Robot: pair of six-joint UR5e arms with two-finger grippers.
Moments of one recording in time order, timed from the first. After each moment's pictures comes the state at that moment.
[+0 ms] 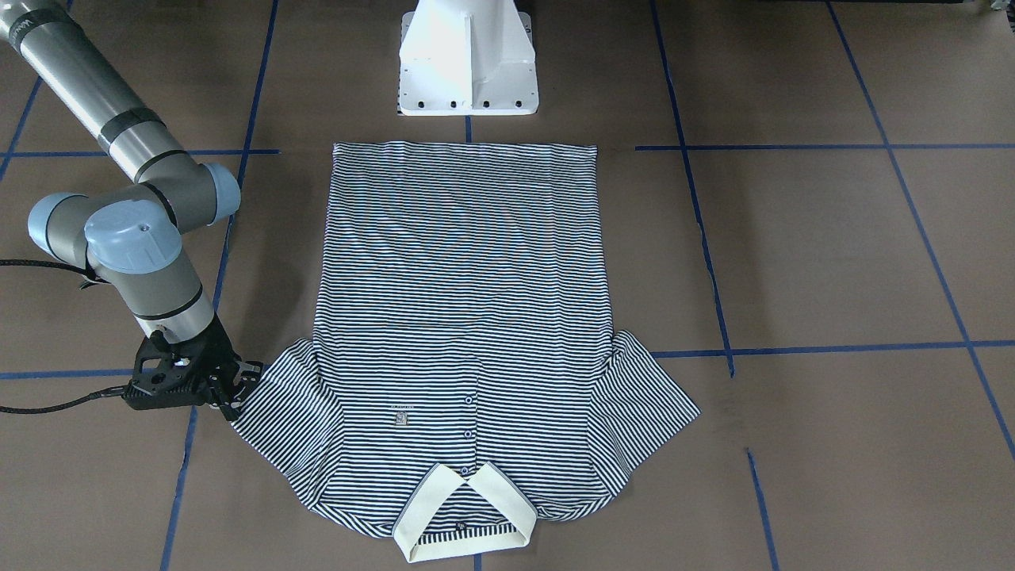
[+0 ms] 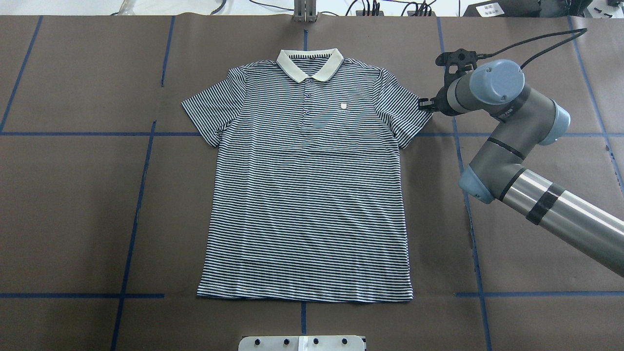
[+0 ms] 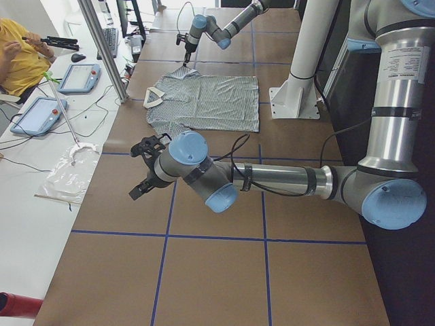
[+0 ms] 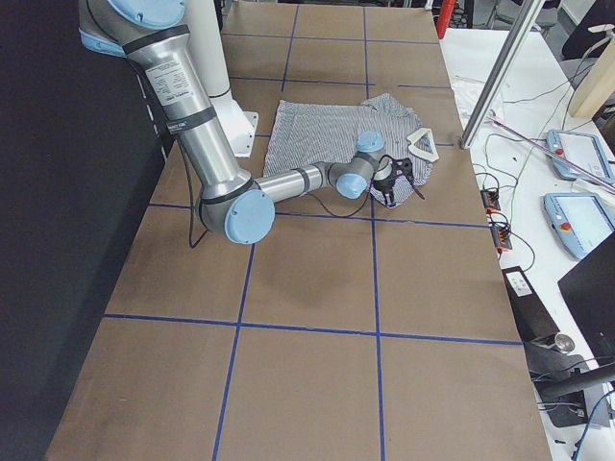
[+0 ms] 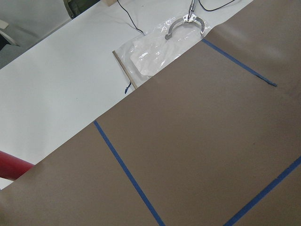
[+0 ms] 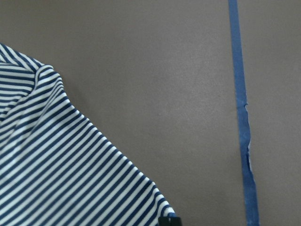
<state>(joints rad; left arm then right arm) -1.61 -1.61 -1.58 -2.35 -2.33 0.12 0.82 -1.07 1.30 -0.95 1.77 0.98</state>
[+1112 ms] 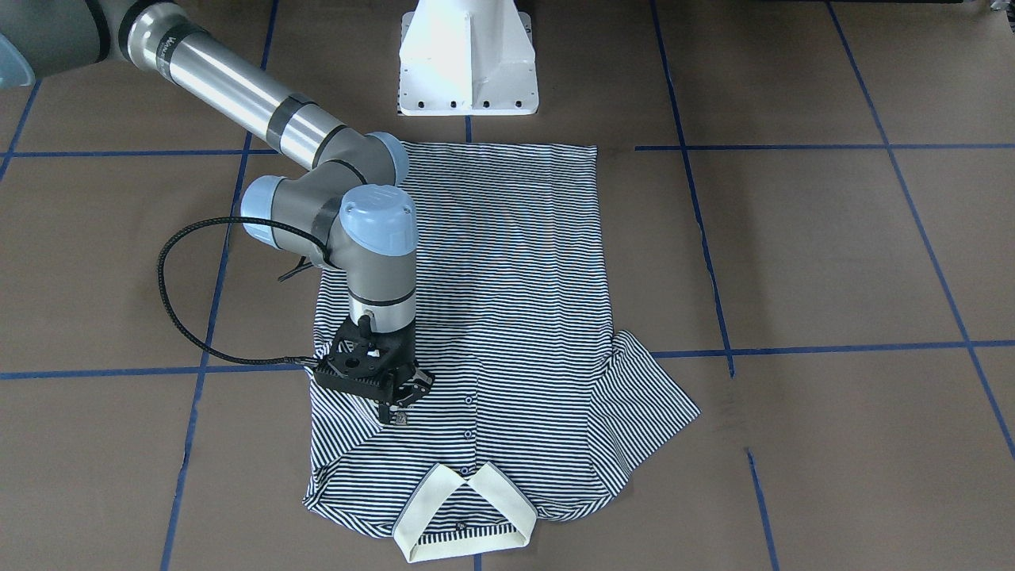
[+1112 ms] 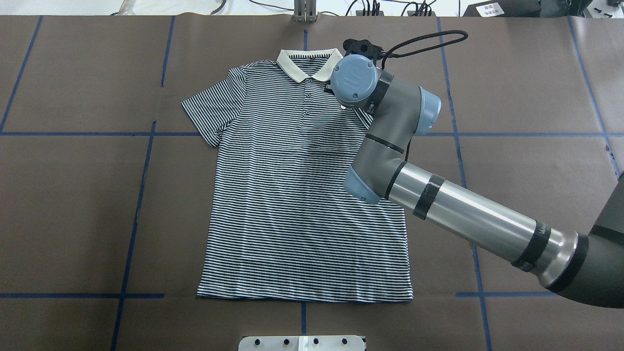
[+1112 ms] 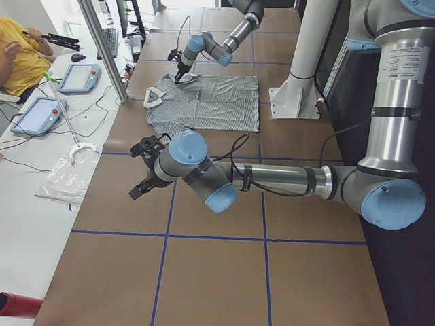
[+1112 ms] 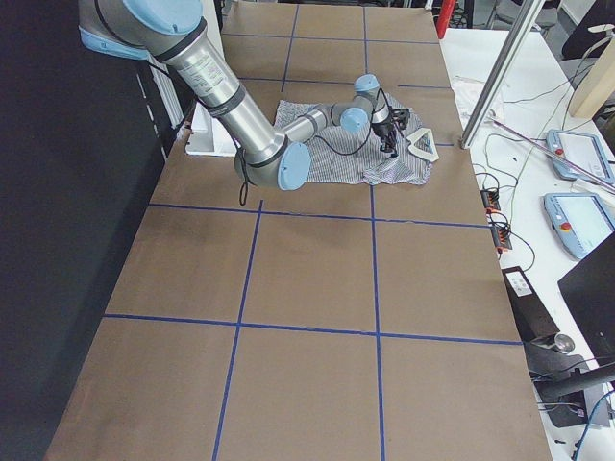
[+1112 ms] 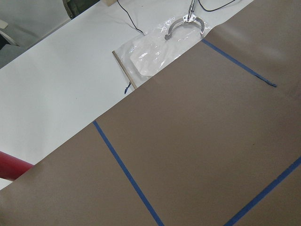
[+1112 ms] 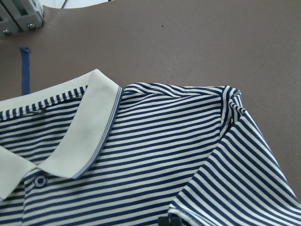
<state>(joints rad) -1.61 -1.61 -1.58 -2.35 -2.33 0.12 0.65 -0.68 1.12 -1.22 1.52 1.42</state>
